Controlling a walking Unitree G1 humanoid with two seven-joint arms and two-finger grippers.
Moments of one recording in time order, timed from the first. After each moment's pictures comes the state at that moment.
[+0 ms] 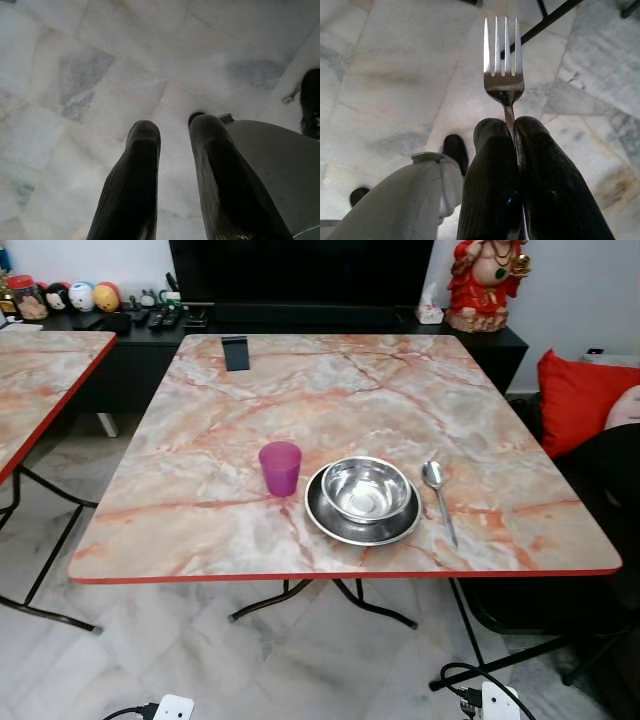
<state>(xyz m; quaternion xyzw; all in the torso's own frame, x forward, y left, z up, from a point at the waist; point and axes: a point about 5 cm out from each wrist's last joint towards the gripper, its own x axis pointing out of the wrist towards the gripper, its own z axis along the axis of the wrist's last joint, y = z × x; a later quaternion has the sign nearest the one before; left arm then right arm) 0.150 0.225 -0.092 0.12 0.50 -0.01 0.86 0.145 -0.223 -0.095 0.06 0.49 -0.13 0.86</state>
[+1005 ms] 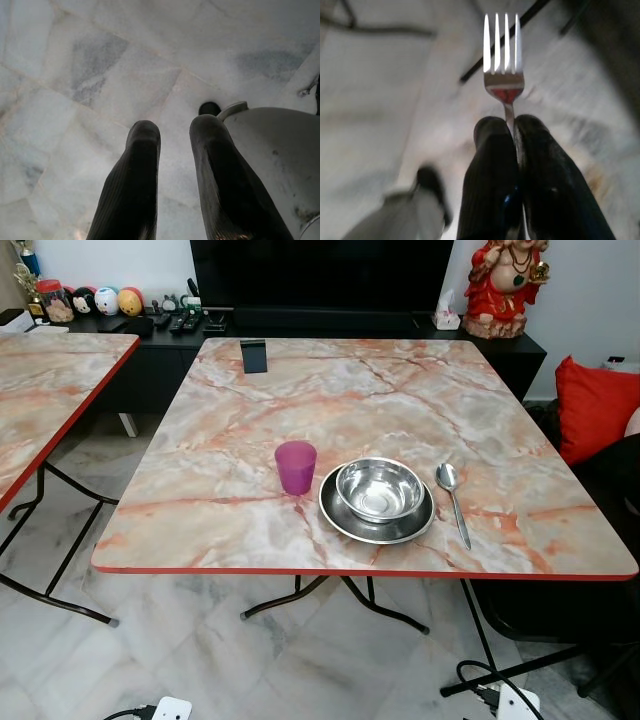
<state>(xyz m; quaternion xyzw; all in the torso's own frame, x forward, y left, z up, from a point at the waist) 0.146 0.229 -0.092 0.12 0.51 -0.01 0.85 0.143 -0.236 -0.087 0.01 0.42 -0.28 0.87</state>
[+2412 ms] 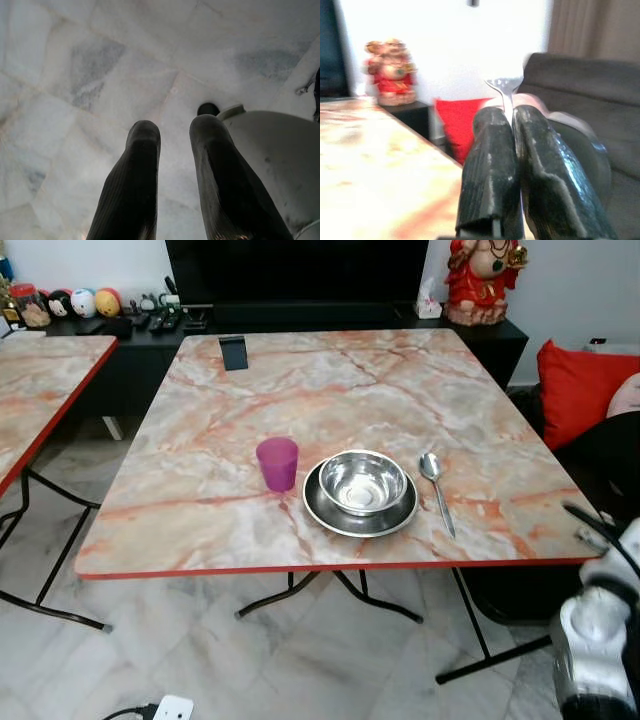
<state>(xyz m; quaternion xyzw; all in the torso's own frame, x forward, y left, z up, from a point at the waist) 0.147 0.228 -0.092 0.12 0.50 -0.01 0.86 0.291 -0.295 0.138 -0.07 -0.11 -0.36 0.92</state>
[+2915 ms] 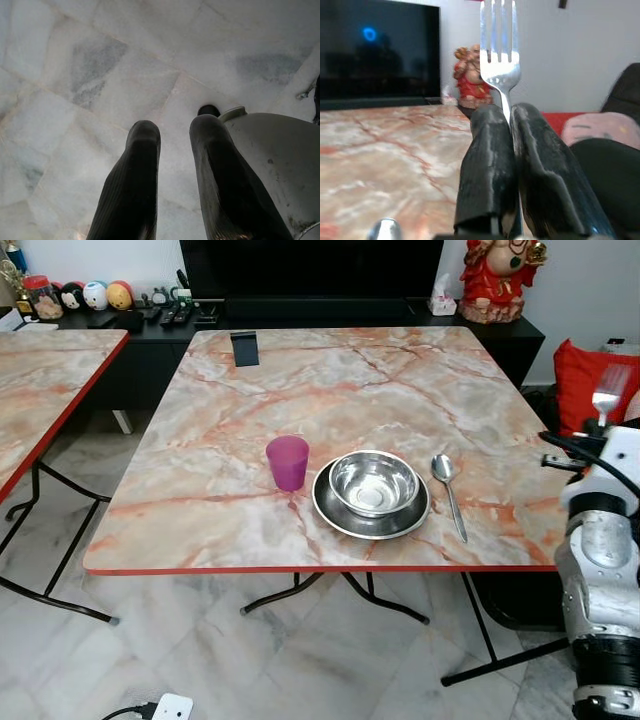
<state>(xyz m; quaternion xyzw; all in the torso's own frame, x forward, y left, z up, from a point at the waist) 0.148 0.228 -0.091 0.11 0.50 0.00 0.86 0.325 -0.269 0.197 -0.06 -0.13 -0.19 0.97</state>
